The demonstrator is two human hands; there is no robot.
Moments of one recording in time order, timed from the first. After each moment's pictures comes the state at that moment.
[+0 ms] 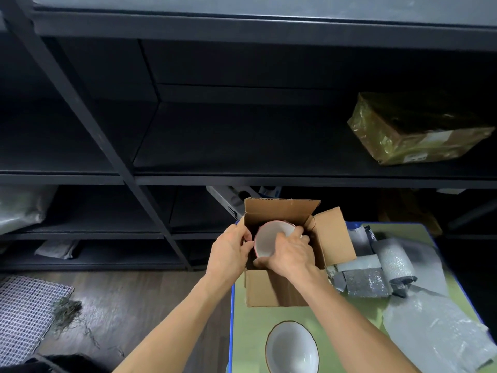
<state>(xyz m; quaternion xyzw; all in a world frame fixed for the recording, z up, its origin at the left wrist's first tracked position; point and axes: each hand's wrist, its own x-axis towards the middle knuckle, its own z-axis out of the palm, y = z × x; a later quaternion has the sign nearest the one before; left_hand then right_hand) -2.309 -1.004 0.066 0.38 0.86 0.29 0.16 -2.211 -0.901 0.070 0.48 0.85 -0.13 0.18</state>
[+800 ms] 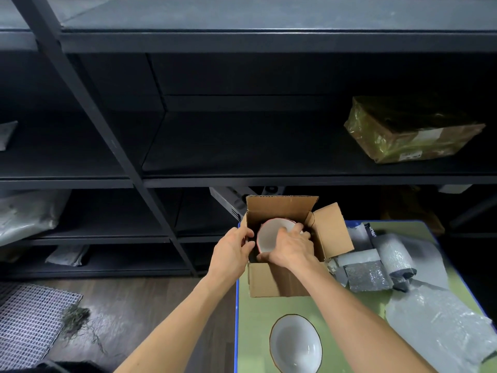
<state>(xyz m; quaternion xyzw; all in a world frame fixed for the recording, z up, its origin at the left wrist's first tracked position) -2.300 -1.022 0.074 0.39 0.85 0.30 0.17 -2.210 -0.901 0.066 0.49 0.85 -0.13 0.18</state>
